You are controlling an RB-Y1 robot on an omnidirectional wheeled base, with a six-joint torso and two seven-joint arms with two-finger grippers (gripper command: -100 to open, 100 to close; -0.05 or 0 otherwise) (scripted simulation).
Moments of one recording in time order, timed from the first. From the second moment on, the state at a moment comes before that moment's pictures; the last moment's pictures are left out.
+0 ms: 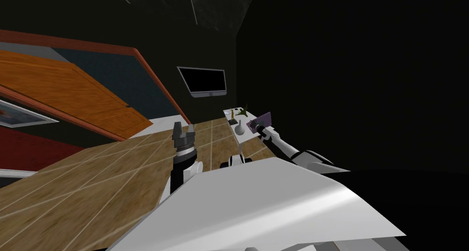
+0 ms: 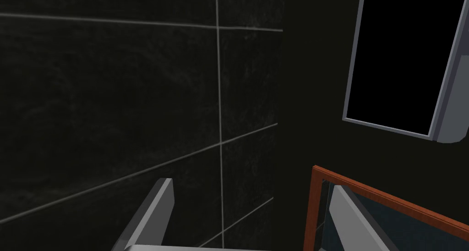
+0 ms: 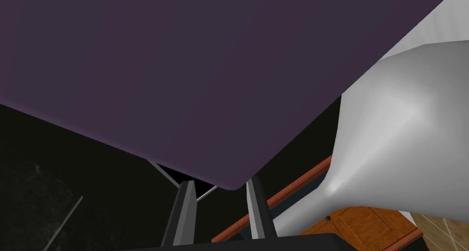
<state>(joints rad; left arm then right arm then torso) 0.51 0.05 0.02 -2.28 0.01 -0.53 -0.05 -0.21 -0.59 0.26 -1.30 0.82 -0.12 1.09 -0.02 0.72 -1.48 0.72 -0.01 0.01</state>
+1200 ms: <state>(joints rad) 0.51 0.05 0.02 -2.28 0.01 -0.53 -0.05 -0.29 -0.84 0.42 -1.18 0.76 -0.01 0.88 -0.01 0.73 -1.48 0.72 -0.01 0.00</state>
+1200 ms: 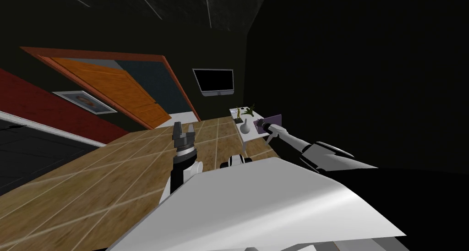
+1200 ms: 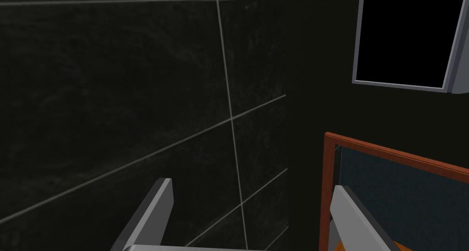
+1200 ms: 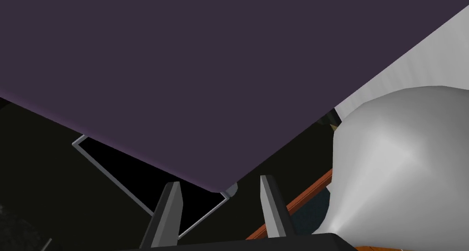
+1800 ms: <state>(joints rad) 0.51 0.05 0.02 -2.28 0.01 -0.53 -0.05 -0.32 -1.02 0.55 -1.15 0.71 0.09 0.72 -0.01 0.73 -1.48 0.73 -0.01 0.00</state>
